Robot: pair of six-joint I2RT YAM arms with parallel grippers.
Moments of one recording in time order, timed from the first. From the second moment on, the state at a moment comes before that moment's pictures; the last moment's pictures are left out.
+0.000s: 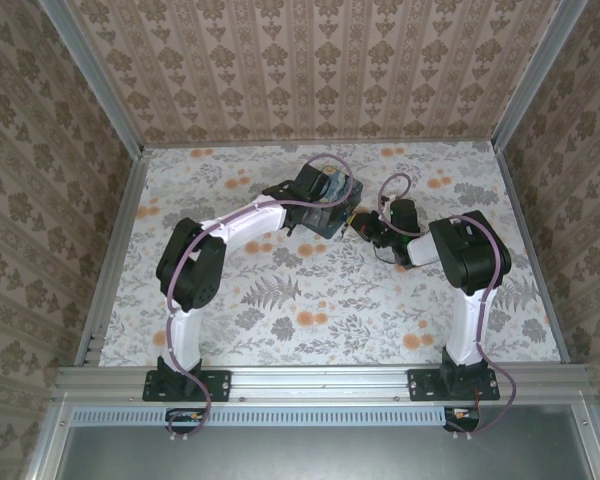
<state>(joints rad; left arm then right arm) -0.73 2.03 1.56 -0.49 -0.28 -0.22 0.20 2.02 0.81 0.75 -0.51 0.98</state>
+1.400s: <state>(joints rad) -0.73 2.03 1.56 -0.47 -0.28 -0.22 0.18 1.95 1.06 0.18 -0.41 0.61</state>
